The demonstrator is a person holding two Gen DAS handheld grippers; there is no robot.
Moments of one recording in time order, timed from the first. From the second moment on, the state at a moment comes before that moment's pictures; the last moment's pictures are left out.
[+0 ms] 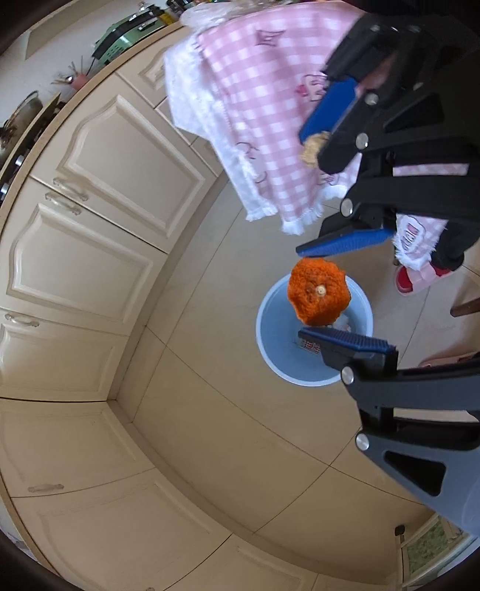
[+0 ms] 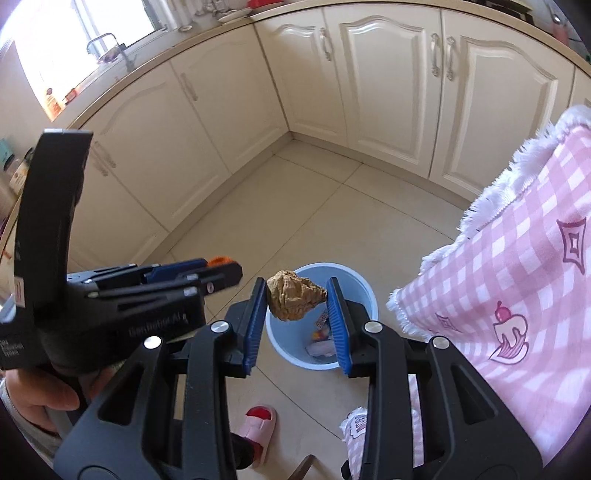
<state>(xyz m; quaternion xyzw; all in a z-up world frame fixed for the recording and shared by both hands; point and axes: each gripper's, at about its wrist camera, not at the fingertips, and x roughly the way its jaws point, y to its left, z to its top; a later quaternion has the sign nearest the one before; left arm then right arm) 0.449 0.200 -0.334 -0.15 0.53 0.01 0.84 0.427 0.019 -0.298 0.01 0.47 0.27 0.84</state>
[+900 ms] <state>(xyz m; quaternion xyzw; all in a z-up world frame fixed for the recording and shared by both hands) 0.400 0.263 -0.308 -0.20 0.49 0.09 0.85 0.447 0.059 -0.287 0.02 0.45 0.27 0.85</state>
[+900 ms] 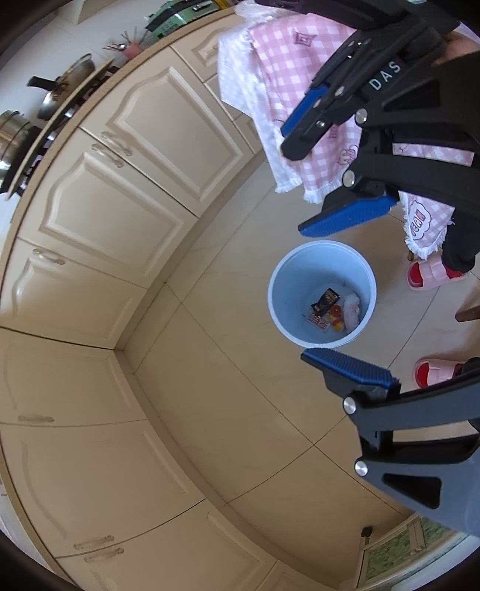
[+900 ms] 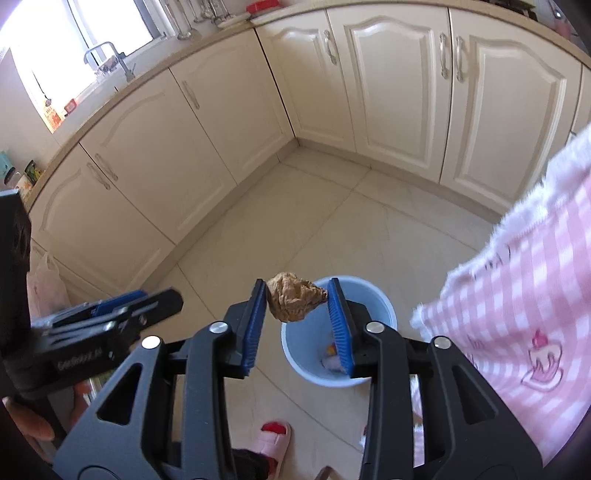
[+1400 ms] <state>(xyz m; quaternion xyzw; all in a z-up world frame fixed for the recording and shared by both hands) 0.358 0.236 -0.233 -0.19 0.43 0.06 0.88 0.397 0.021 -0.207 0.04 0.38 0.27 0.89</state>
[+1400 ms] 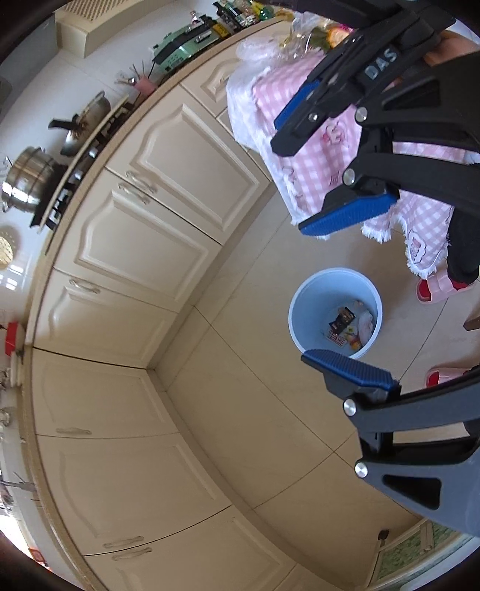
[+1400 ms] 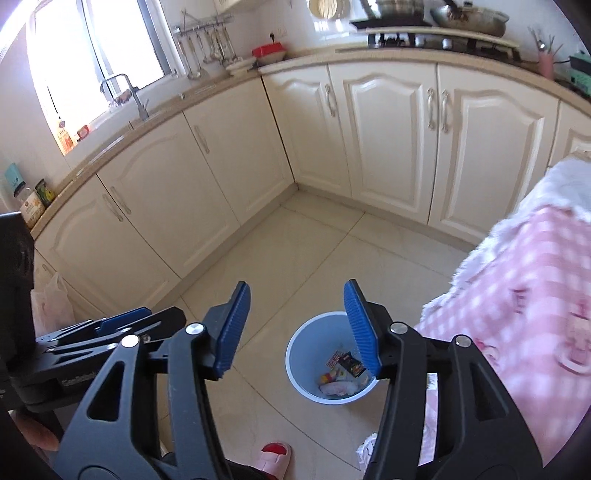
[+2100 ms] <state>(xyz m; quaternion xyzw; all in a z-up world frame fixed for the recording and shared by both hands) 0.331 0.006 -0.169 -0.10 0.43 -0.14 0.88 0.286 -0.238 -0.146 0.10 0.28 0.10 0.95</state>
